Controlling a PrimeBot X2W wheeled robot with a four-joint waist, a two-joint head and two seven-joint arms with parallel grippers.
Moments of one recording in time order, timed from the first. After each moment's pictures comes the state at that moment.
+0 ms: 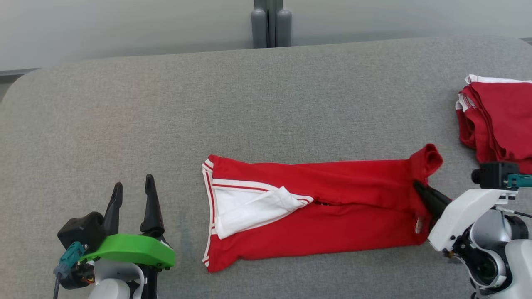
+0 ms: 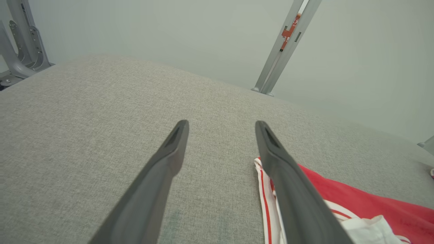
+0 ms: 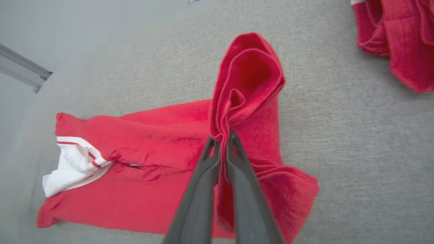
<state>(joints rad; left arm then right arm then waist) -0.10 0.19 -0.24 0.14 -0.60 0.17 -0.18 -0.11 -0.22 -0.03 0.06 0.58 0.13 0.49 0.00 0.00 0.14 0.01</state>
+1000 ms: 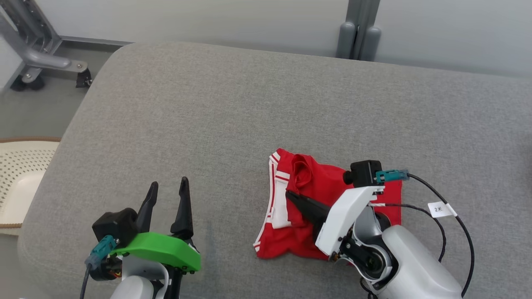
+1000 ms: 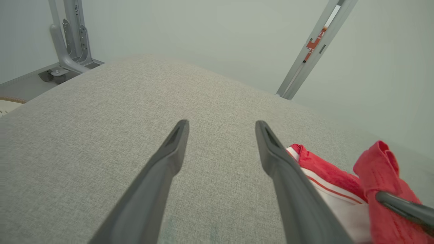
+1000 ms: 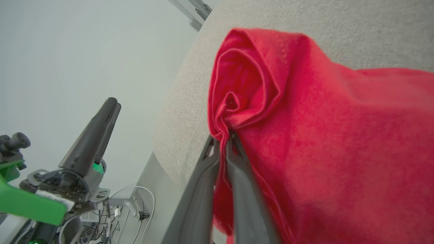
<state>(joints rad) -0.14 0.16 -0.34 0.18 -0.60 0.12 -0.16 -0.33 -0.05 0.44 0.31 0.87 0.13 0.33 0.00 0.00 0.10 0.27</state>
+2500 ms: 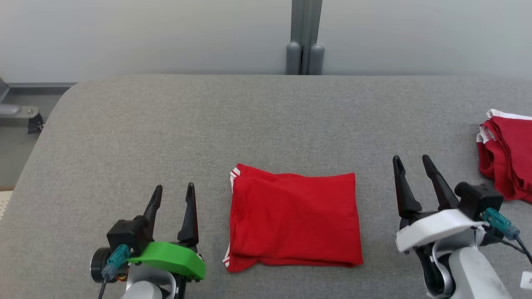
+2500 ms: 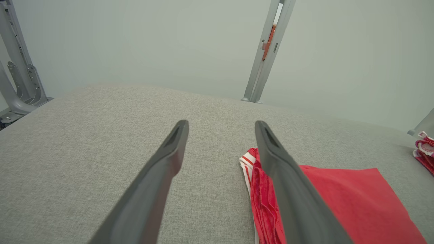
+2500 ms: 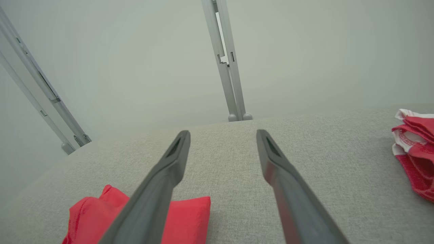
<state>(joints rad) -0.15 0.17 -0.39 0.24 -0.52 0.13 -0.24 -0.16 -0.09 0.06 0.25 0.32 0.13 -0.21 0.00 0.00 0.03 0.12</state>
